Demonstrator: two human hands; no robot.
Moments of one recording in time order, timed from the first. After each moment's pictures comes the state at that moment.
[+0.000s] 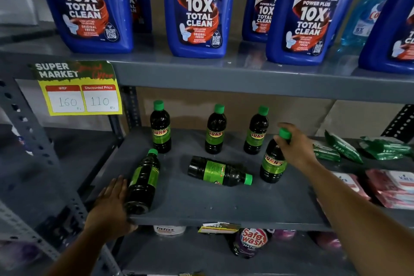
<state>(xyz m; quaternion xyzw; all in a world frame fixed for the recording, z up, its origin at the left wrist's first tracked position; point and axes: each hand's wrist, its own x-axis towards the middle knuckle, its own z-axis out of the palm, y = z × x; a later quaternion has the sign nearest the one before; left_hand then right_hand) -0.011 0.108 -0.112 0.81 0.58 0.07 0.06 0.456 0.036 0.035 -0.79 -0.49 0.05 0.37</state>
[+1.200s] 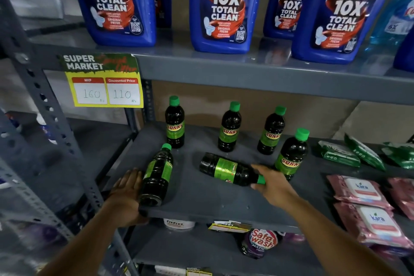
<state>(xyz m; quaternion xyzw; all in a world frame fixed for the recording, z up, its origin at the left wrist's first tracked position) -0.009 0.113 -0.097 0.81 0.58 -0.03 0.07 0.388 0.027 -0.046 -0.74 -0.61 0.19 0.19</state>
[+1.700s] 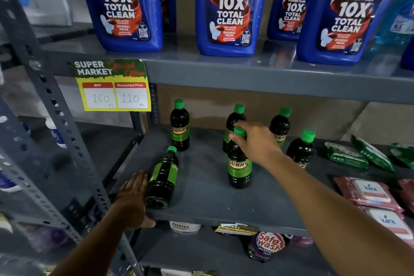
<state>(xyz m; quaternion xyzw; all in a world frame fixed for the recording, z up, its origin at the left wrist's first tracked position) -0.005 0.107 -0.091 0.80 0.59 -0.04 0.07 0.327 0.085 0.053 -0.70 -0.67 0.01 0.24</state>
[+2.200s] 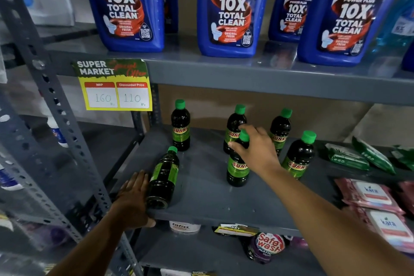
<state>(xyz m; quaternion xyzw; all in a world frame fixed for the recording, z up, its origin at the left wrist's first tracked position) -0.005 0.106 -0.087 0.80 0.59 -0.02 0.09 0.324 0.077 0.030 -0.71 -0.61 0.04 0.34</state>
